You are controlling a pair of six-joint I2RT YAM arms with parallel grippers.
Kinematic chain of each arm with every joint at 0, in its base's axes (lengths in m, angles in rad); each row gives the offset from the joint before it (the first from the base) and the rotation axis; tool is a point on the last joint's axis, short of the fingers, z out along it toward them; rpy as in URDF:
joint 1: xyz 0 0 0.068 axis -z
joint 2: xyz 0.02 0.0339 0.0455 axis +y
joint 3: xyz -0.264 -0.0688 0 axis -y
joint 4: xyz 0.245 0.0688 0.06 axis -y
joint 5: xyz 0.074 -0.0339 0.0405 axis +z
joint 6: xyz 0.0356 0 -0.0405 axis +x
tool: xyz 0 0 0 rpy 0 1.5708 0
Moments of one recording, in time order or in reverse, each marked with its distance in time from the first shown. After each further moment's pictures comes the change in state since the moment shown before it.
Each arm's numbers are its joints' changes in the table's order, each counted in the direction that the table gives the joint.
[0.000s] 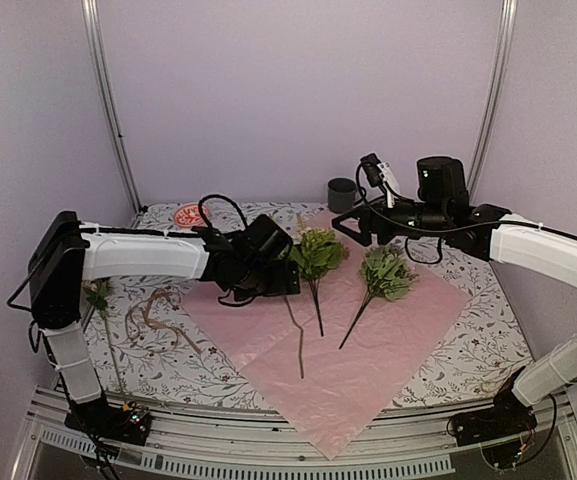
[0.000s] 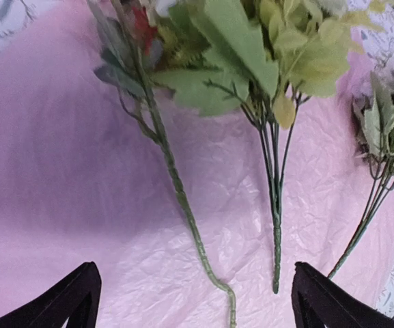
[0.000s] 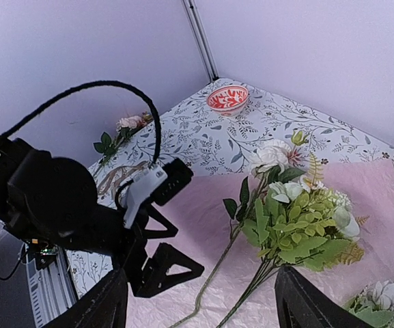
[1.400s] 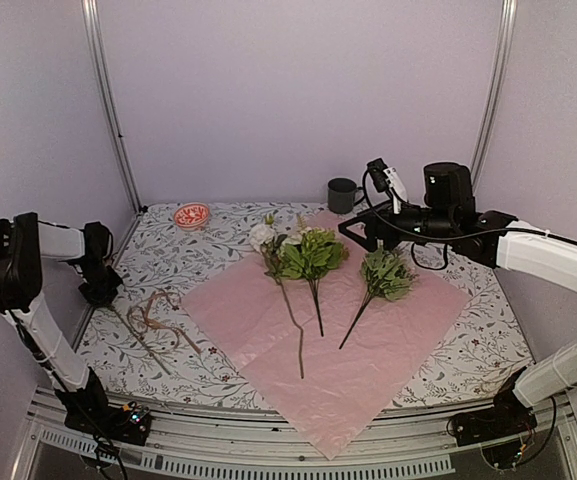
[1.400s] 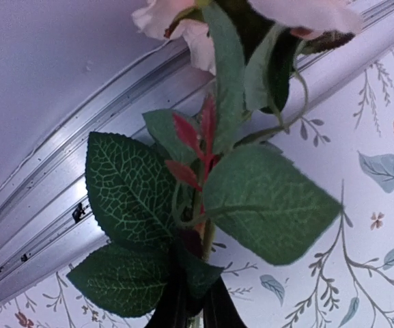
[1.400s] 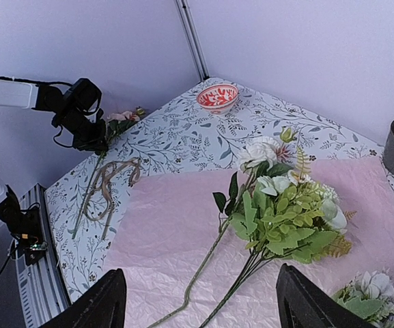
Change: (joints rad) left arm -1.127 -0.140 -0.360 -0.121 0.005 0.132; right arm 0.009 -0.052 -0.060 0.009 -0.033 -0.030
